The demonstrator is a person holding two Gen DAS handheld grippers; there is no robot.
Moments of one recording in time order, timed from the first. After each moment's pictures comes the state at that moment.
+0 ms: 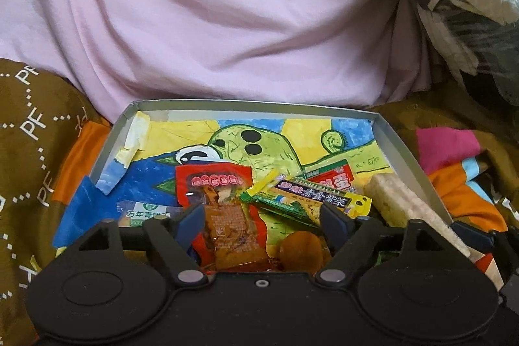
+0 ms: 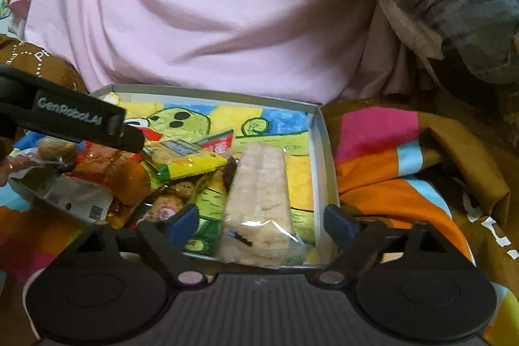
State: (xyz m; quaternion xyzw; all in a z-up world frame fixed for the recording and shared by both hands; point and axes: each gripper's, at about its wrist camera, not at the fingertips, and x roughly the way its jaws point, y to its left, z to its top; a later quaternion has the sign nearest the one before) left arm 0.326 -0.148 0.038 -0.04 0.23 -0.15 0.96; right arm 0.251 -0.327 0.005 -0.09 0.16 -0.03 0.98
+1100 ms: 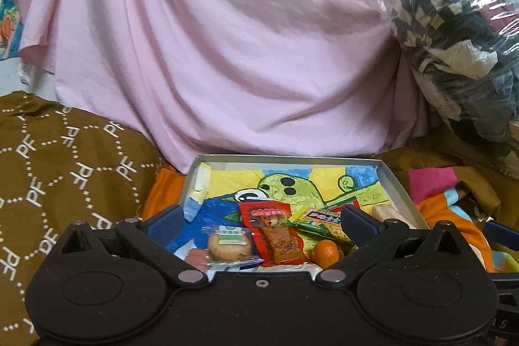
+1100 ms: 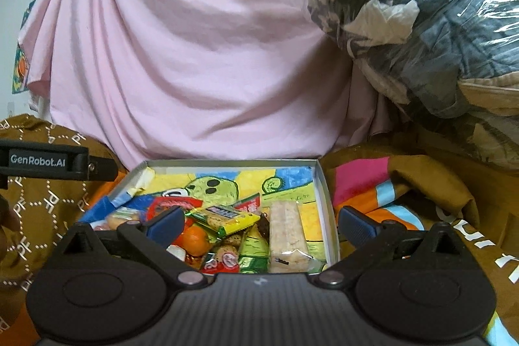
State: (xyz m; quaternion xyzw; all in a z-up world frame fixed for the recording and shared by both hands) left arm 0.228 -0.085 0.088 -0.04 0.15 -0.10 0.98; right arm 0.165 -0.306 0.059 -0.01 0.08 -0.02 1.00
